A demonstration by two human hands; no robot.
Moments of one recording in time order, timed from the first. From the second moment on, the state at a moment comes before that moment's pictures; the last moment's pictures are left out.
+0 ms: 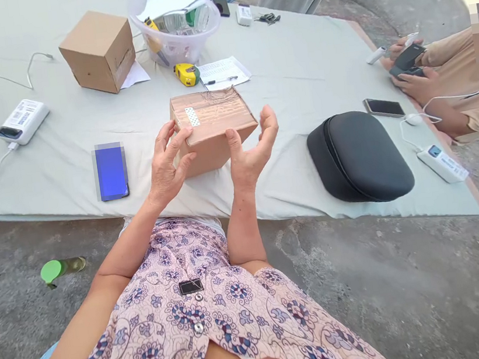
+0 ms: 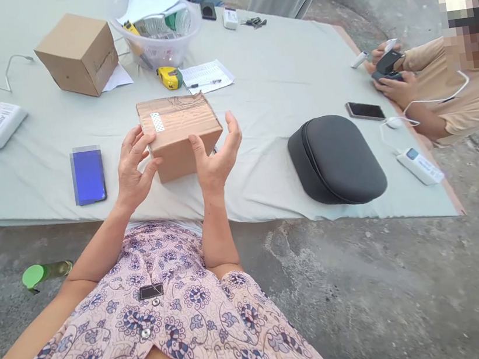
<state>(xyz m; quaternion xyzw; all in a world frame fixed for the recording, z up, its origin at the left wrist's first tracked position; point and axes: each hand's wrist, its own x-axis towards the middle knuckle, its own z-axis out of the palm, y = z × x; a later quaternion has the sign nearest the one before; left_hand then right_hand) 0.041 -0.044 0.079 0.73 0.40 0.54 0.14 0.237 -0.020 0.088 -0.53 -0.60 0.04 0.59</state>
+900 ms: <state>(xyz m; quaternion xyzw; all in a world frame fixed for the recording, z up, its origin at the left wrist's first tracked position) 0.026 -0.014 0.088 0.66 0.41 0.58 0.24 0.244 -0.013 0.059 -0.39 -0.56 0.27 0.67</state>
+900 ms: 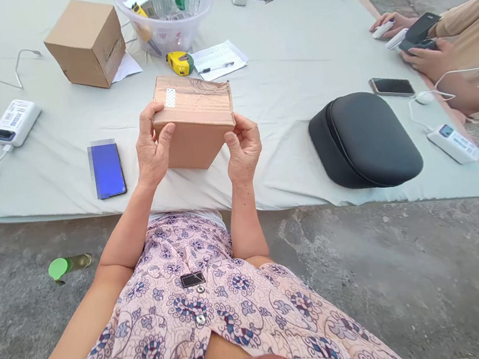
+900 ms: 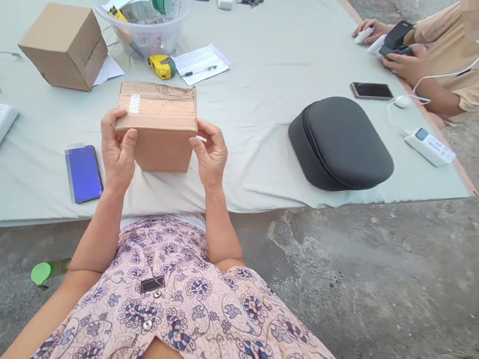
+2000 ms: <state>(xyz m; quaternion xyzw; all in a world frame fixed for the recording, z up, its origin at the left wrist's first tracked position) 0.002 -0.024 0.007 0.68 0.60 0.36 0.20 0.254 -0.026 0.002 -0.60 -0.70 0.22 0.33</state>
